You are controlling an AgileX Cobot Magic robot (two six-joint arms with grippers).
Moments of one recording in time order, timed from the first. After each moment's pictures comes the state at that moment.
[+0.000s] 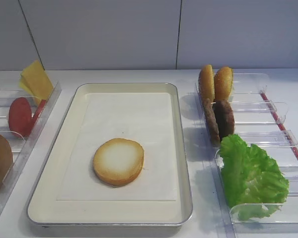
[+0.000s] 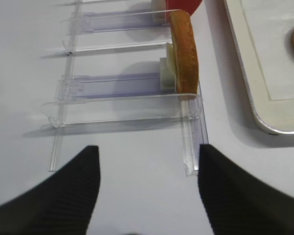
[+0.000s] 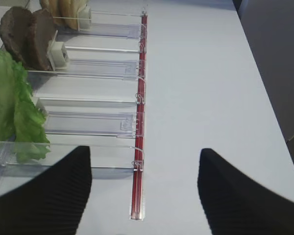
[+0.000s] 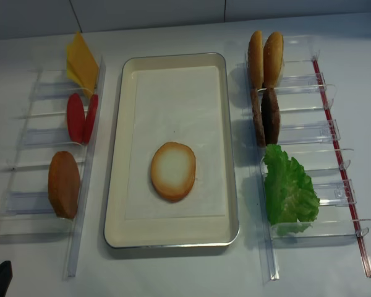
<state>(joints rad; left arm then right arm) -0.04 0.11 -0.49 0.08 1.17 -0.05 0.03 -0.02 -0.47 0.00 1.14 -0.01</state>
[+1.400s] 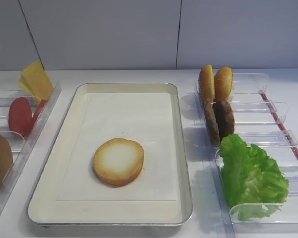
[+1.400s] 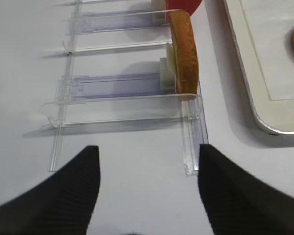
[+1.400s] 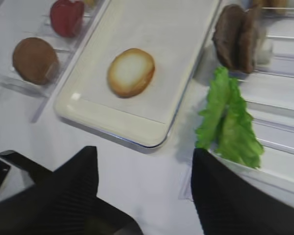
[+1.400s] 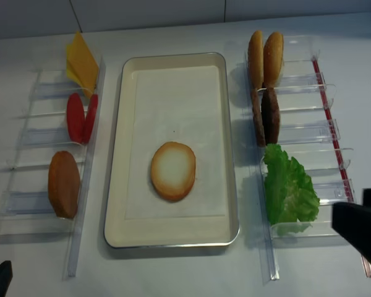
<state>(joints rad) -0.04 0.11 -0.49 0.08 1.17 -0.05 0.03 0.50 -0.71 0.69 1.19 -0.26</state>
